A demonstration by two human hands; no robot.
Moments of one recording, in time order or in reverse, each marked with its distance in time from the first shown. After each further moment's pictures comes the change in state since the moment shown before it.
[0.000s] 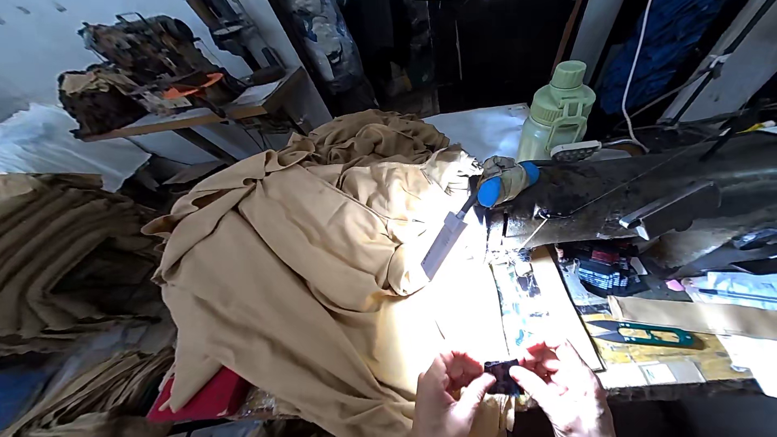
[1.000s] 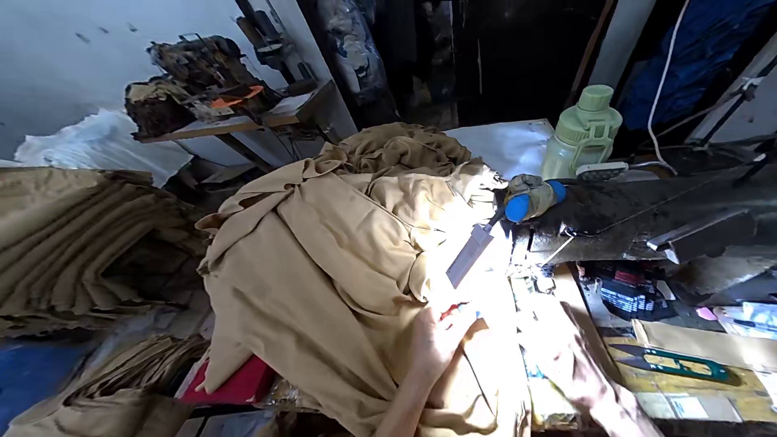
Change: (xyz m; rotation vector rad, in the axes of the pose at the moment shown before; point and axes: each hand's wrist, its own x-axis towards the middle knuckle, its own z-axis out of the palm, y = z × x) left_hand 0.088 -0.034 -0.037 0.217 0.078 0.017; right_hand 0.077 0.054 -0.027 -0.822 -0.276 -0.534
